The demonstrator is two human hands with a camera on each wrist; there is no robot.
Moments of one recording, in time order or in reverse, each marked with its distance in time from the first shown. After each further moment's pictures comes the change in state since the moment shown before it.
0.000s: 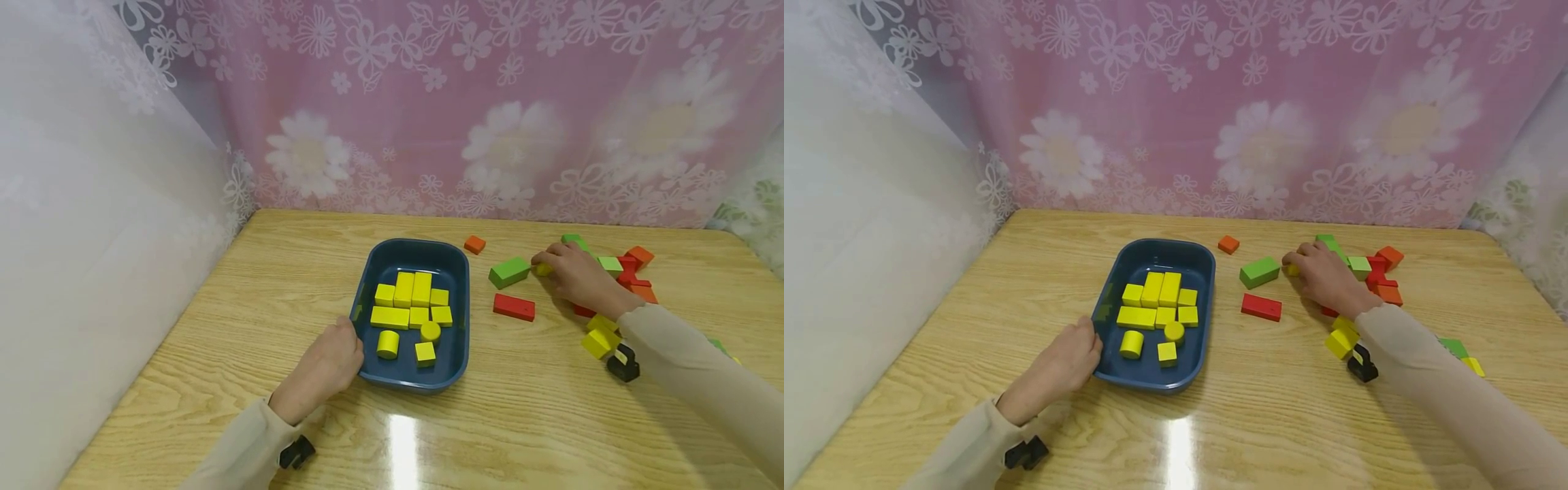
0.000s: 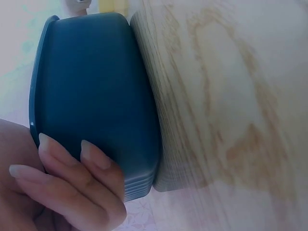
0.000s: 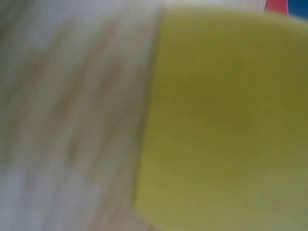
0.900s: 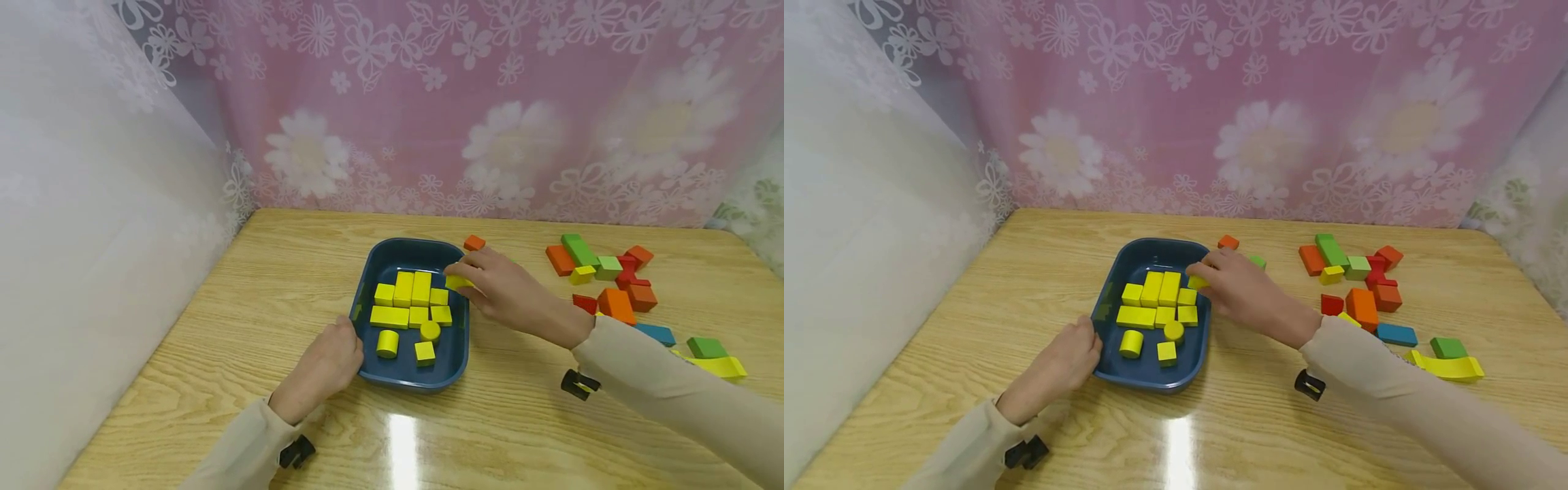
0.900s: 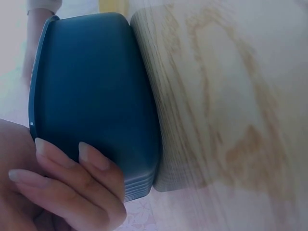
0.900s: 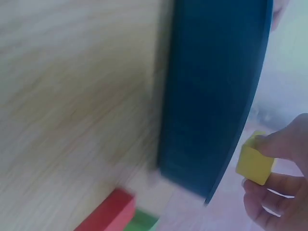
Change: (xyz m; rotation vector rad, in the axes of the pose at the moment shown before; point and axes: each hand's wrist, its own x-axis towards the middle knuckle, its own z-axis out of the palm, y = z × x) left_hand 0.001 0.001 0.000 0.003 -0.007 -0.015; right_hand 0.053 -0.145 -0.041 0.112 0.031 -0.179
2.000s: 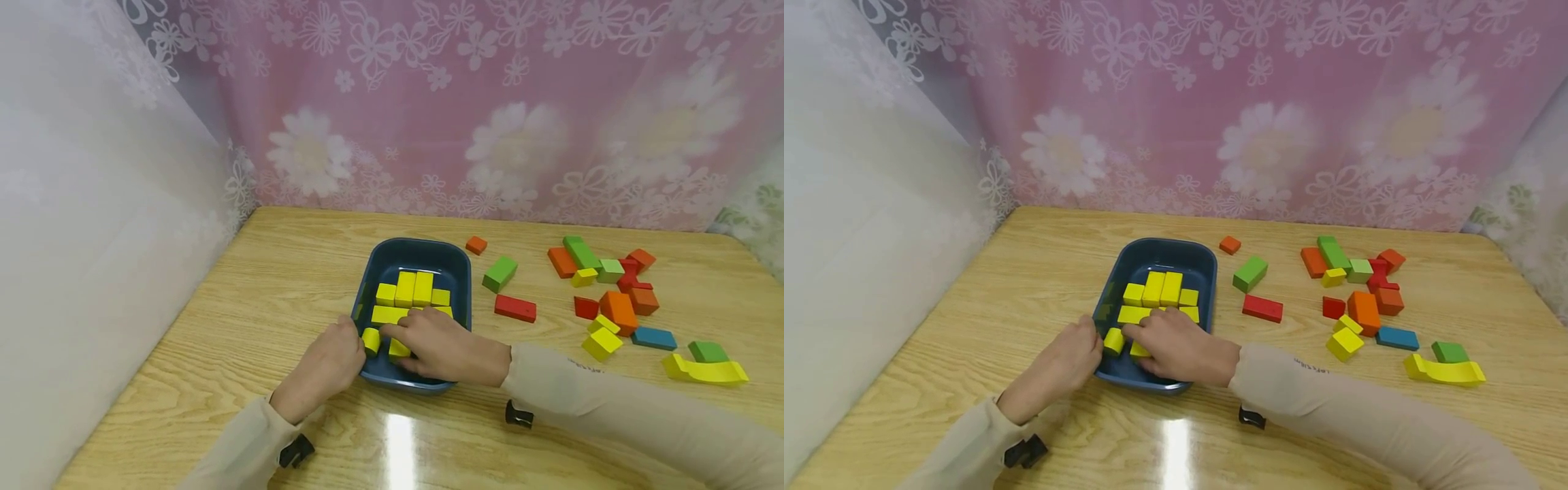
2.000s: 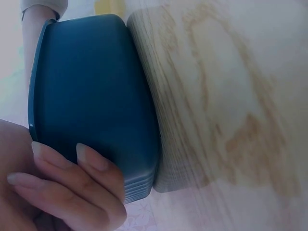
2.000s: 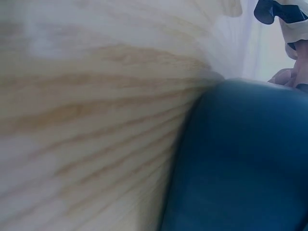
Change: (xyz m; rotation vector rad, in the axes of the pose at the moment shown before) left_hand 0.000 -0.001 0.000 0.015 0.004 0.032; right_hand 0.028 -0.076 0.057 0.002 -0.249 -0.139
